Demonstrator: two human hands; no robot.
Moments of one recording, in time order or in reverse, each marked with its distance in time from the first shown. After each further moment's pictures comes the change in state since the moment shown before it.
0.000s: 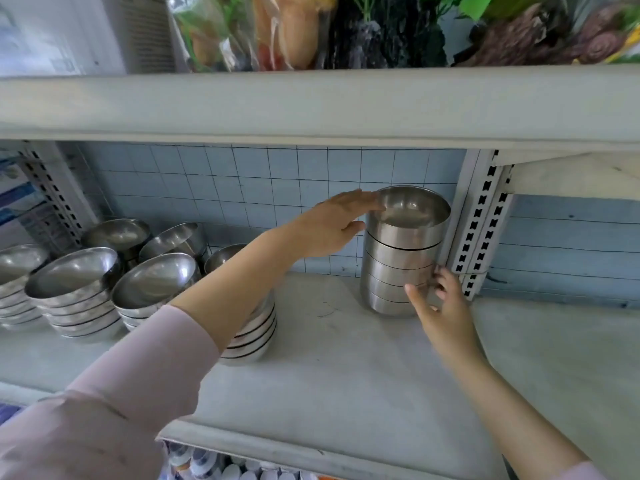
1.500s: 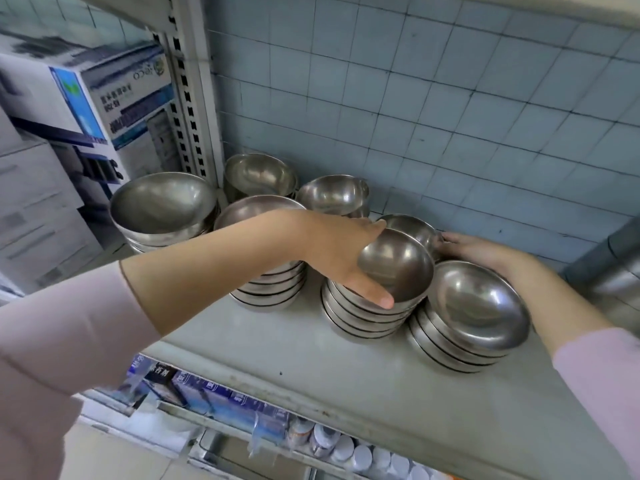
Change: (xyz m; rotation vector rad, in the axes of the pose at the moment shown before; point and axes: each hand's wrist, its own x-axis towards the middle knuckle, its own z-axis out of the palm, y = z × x) left_hand -0.225 -0.235 -0.075 0.048 -0.519 -0.211; right_hand 0.063 -0.103 0.273 -0.331 -0.763 0.271
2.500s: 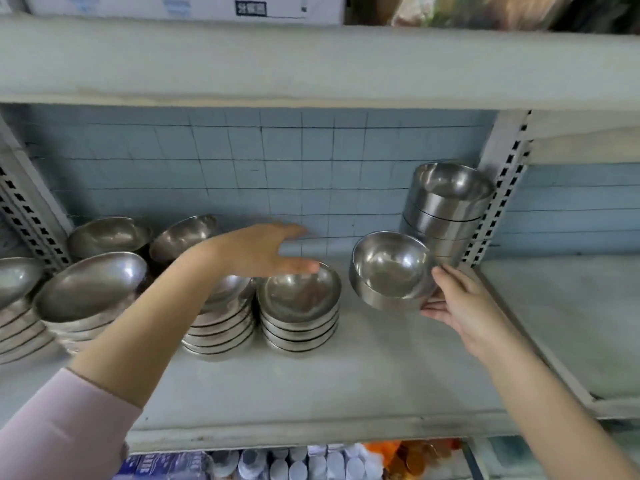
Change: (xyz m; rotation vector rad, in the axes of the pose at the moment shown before) left_hand 0.051 0.123 -0.024 -0.061 0.159 0.057; right_hand -0.208 0.118 -0.036 0.805 0.698 0.016
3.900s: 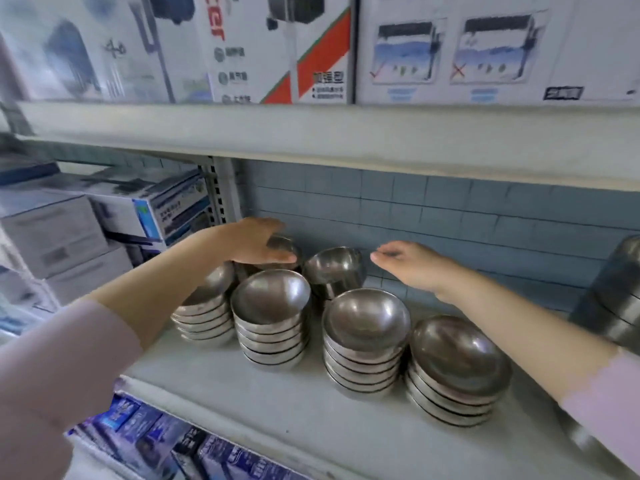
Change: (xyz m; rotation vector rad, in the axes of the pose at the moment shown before) left_hand -0.105 -0.197 -0.072 0.211 0.164 -0.454; right_hand 0.012 -0.090 0.272 -0.803 -0.681 -0.373
